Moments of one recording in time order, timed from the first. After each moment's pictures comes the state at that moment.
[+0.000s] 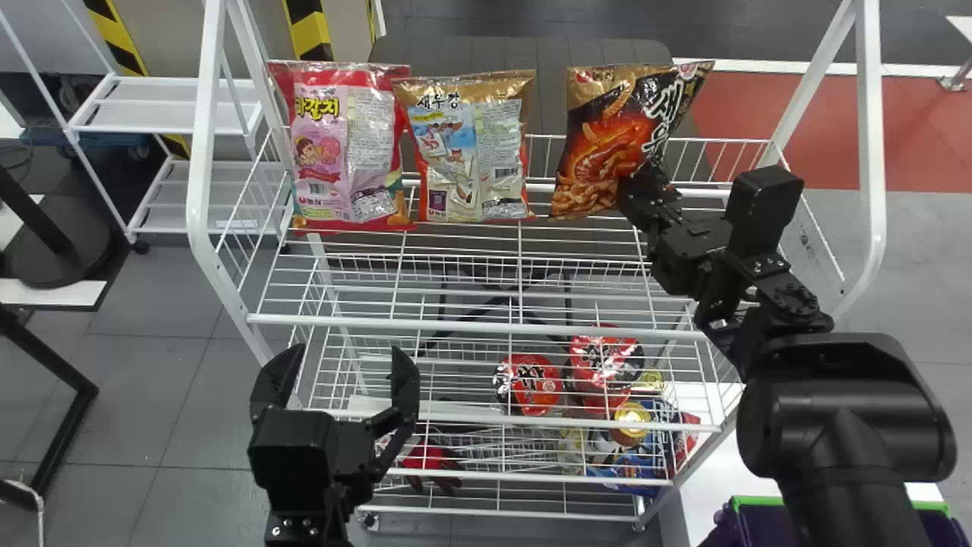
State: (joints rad) left arm 0.56 0.22 -0.33 -1.97 0.00 0.02 0.42; right arm -0.03 0.00 -0.03 -1.54 0.02 0.13 0.38
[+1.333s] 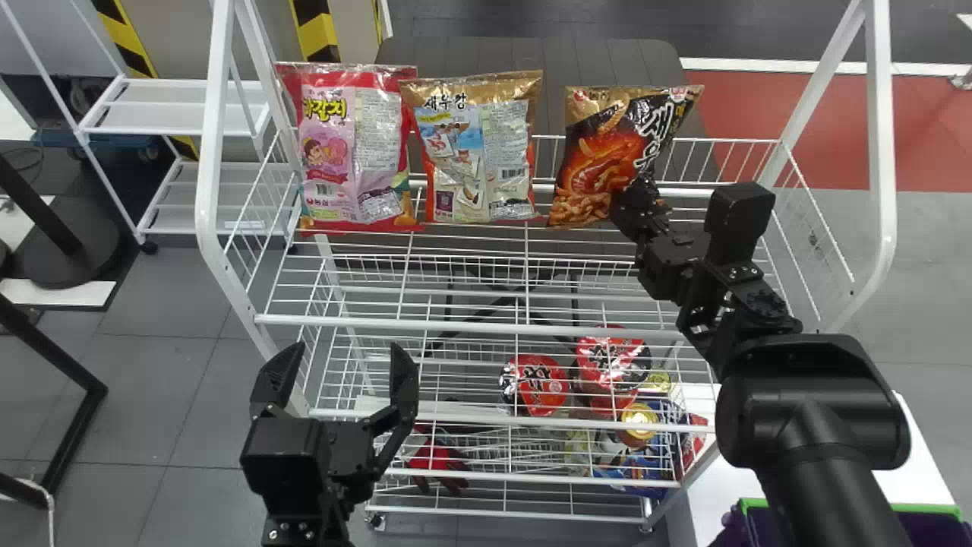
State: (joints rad) left arm 0.55 0.23 -0.32 -1.93 0.02 -0.07 0.42; right arm -0.12 0.00 0.00 -1.31 -0.01 0.04 0.33
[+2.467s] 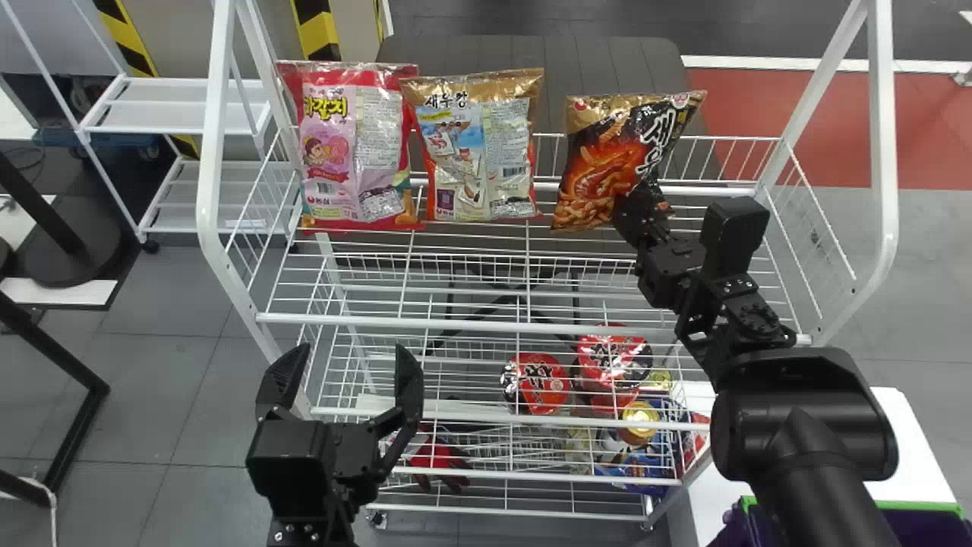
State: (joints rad) left arm 0.55 0.23 -0.33 -1.92 0.02 -0.08 0.42; right arm -0.13 0.00 0.00 -1.22 0.02 -0.08 0.29
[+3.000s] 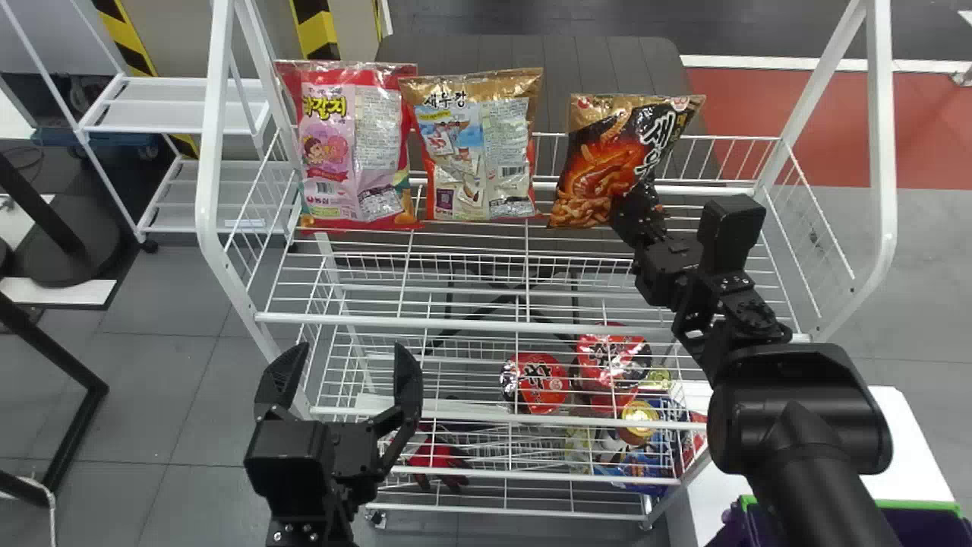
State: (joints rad) left arm 0.55 0.23 -0.33 -1.92 0.02 -0.08 0.42; right arm -0.15 0.00 0.00 -1.18 0.01 -0.08 0.30
